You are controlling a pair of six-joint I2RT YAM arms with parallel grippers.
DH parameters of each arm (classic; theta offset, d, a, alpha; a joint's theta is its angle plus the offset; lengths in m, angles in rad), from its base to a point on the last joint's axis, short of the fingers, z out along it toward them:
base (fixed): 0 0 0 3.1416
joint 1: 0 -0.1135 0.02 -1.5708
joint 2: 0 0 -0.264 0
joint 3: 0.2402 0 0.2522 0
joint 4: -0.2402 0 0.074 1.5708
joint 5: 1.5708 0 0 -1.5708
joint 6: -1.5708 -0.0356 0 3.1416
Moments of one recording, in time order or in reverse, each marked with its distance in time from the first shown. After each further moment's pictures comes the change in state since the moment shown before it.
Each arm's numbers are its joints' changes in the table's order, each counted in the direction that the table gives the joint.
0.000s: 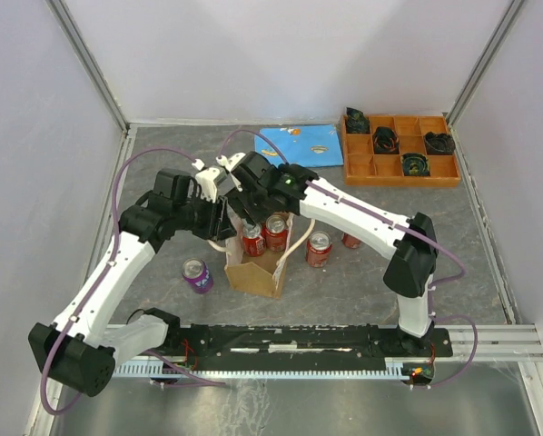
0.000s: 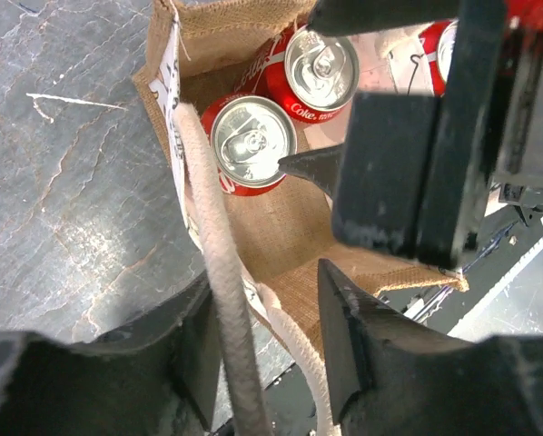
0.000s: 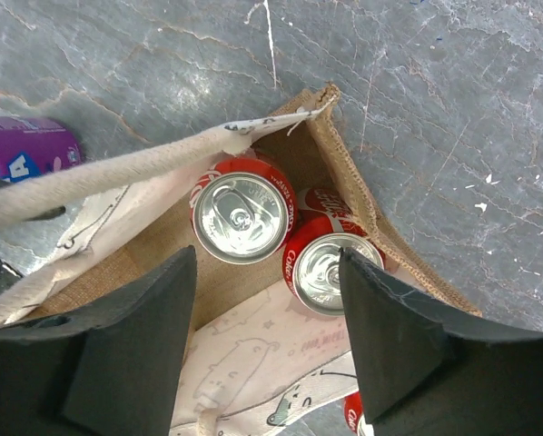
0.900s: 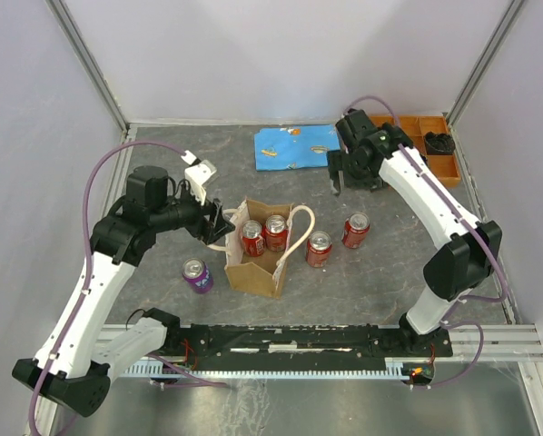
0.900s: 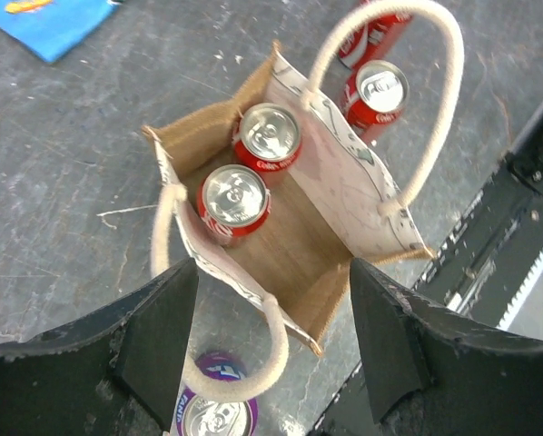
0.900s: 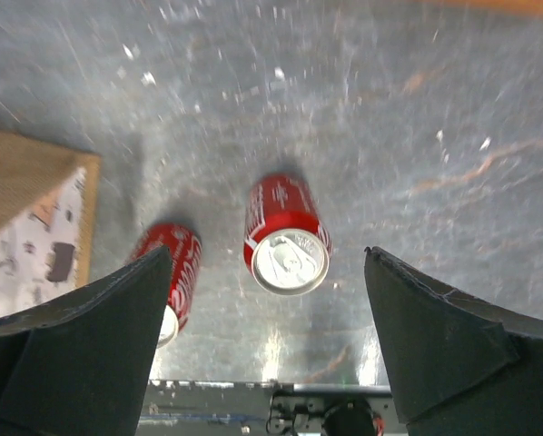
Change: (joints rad) left arm 0.000 0.134 0.127 -0.019 0.067 -0.224; right arm 0.521 0.229 -0.122 -0.290 0.092 -0.158
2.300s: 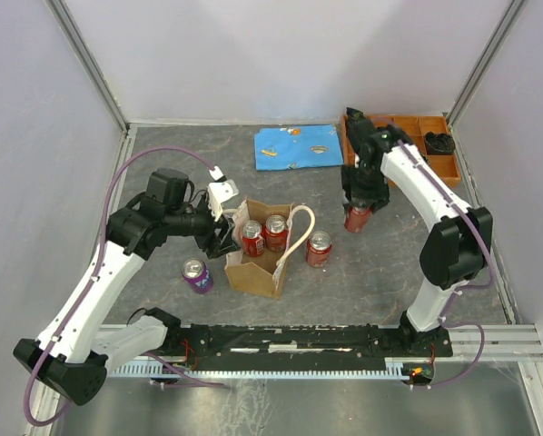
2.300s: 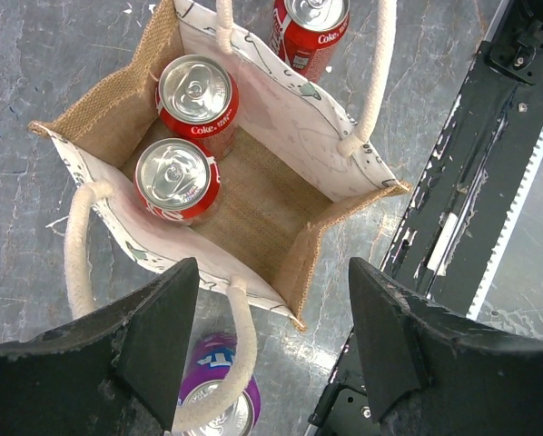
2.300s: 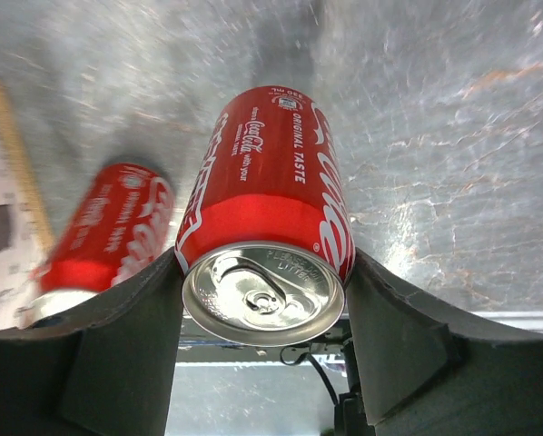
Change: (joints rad) left arm 0.091 -0.069 0.000 -0.135 0.092 -0.229; right arm 0.111 -0.071 -0.187 -0.070 -0.159 -0.054
